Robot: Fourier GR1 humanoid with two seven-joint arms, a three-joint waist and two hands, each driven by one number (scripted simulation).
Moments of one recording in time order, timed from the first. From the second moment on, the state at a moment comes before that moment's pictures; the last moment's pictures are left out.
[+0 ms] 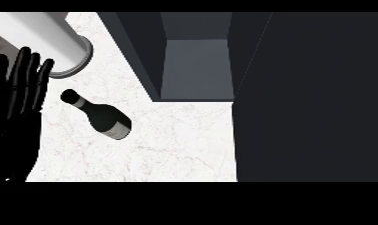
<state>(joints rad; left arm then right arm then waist) 0.00 0.12 0.01 -2.10 0.01 0.01 -0.03 0.03 -0.10 -0.01 -2.10 -0.01 0.00 0.00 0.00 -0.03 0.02</state>
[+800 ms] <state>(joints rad) -0.08 0.01 -0.26 -2.12 0.03 0.43 0.25 0.20 -0.15 0.12 -2.34 -0.18 0.17 0.18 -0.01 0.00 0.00</state>
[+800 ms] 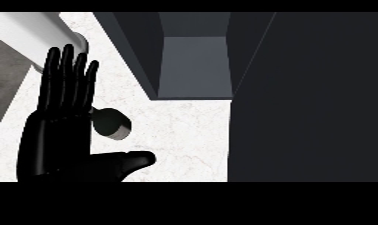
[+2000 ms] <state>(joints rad) -0.28 0.01 -0.31 -2.27 -0.26 0.66 0.68 0.03 -0.14 0.11 -2.43 -0.18 0.10 0.47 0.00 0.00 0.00</state>
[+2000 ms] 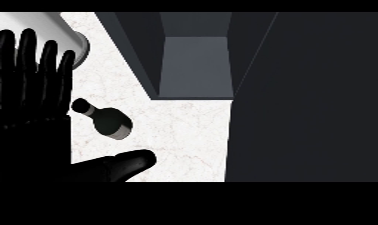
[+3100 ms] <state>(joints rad) -0.04 0.09 0.03 -2.35 0.02 0.49 0.62 -0.02 -0.14 0.08 -2.44 -0.16 0.09 0.53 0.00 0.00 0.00</state>
